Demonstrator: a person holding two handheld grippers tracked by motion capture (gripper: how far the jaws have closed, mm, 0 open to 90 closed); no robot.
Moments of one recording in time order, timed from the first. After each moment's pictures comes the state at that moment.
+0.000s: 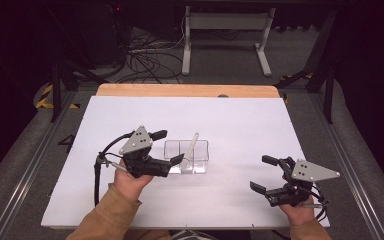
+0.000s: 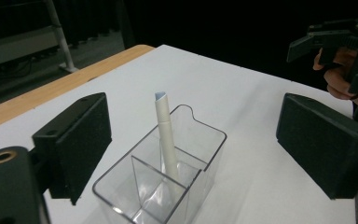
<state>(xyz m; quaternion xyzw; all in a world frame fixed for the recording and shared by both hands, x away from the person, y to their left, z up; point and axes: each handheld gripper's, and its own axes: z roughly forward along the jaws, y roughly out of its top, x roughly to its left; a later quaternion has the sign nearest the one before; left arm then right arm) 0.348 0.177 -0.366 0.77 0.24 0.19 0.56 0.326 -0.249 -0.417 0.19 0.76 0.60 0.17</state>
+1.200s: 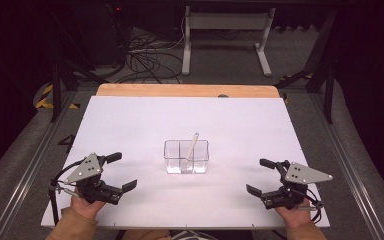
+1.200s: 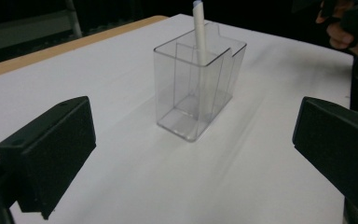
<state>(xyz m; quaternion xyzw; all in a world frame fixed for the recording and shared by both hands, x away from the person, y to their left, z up) 0.306 0.287 -0.426 0.77 0.26 0.19 0.55 0.324 -0.242 -0.429 0.21 0.77 0.58 0.18</state>
